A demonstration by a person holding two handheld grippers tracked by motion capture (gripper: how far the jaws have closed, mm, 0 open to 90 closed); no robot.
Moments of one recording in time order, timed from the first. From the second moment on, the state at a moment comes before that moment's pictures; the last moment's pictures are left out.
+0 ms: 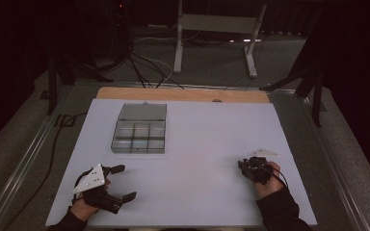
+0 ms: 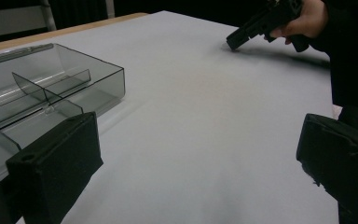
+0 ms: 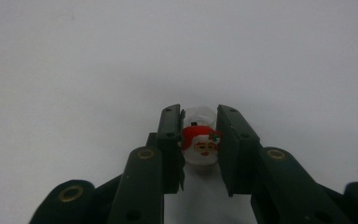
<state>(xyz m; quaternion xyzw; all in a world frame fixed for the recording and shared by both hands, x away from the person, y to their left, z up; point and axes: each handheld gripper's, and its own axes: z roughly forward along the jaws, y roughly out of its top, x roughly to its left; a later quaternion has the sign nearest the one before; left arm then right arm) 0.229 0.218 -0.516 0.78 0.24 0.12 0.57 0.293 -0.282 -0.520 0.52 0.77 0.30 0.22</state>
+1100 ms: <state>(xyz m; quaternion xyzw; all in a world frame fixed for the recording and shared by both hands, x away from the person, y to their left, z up) 0.229 0.218 -0.516 0.78 0.24 0.12 0.57 0.289 -0.258 -0.511 0.48 0.79 0.31 0.20</state>
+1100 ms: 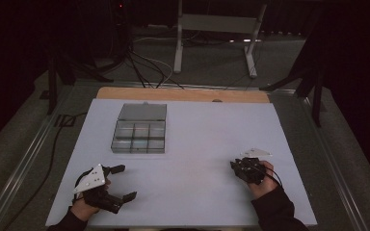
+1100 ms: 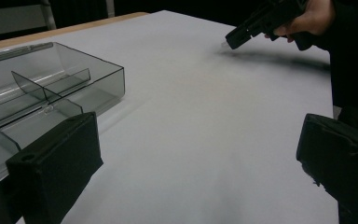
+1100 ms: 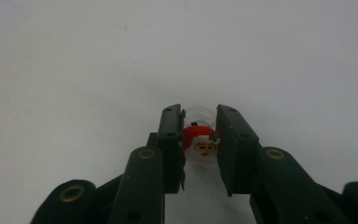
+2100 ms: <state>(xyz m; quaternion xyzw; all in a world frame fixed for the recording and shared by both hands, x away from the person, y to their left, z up) 0.228 0.218 -0.516 0.78 0.24 0.12 0.57 0.292 -0.211 -0.504 0.43 0.83 0.33 0.18</state>
